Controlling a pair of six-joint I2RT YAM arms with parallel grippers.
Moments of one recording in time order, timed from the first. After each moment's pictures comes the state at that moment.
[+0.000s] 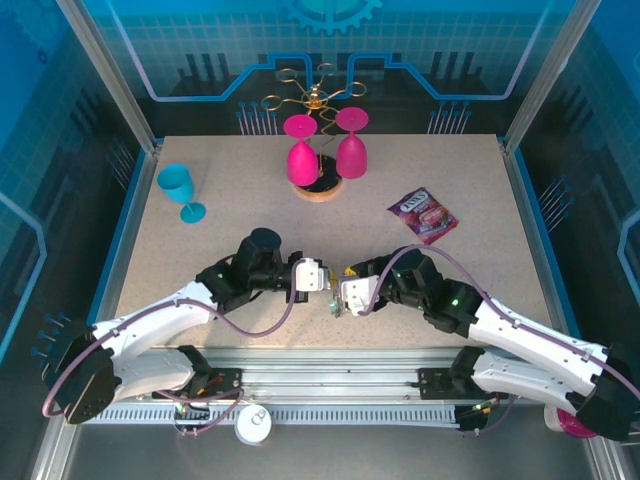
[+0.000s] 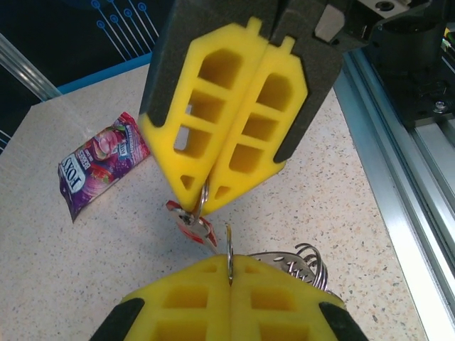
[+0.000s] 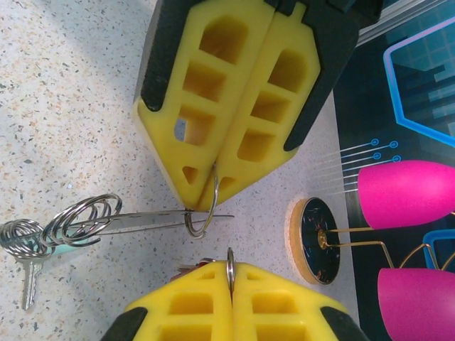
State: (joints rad) left arm -0.72 1.13 0.68 -0.04 0.56 0.65; right arm 0.89 0.91 0.66 -0.25 -0.03 -1.01
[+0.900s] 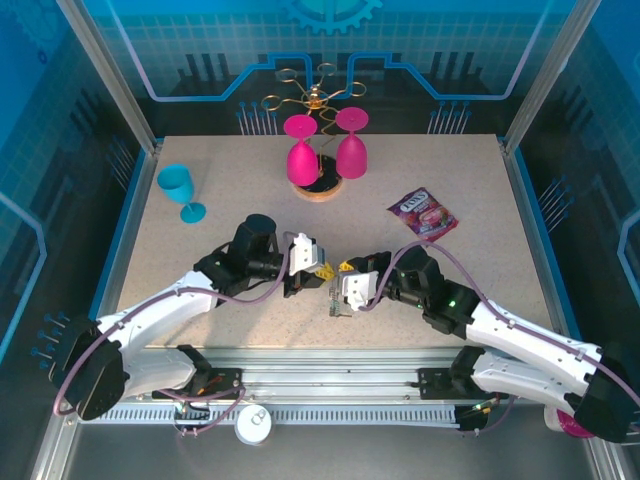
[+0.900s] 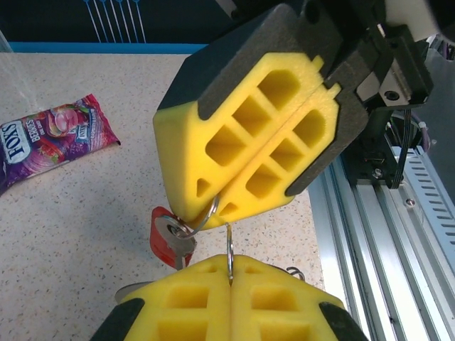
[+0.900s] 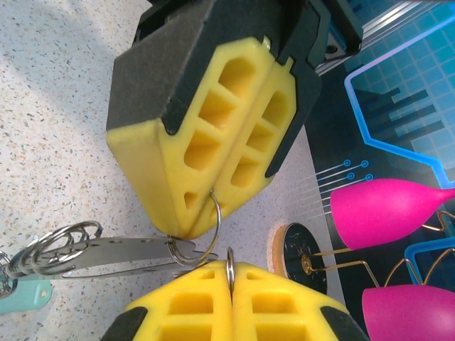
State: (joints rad) left arm -0.62 1.18 0.75 -0.09 0.76 0.39; right arm 0.86 0.92 0.61 -0.05 -0.11 -0.96
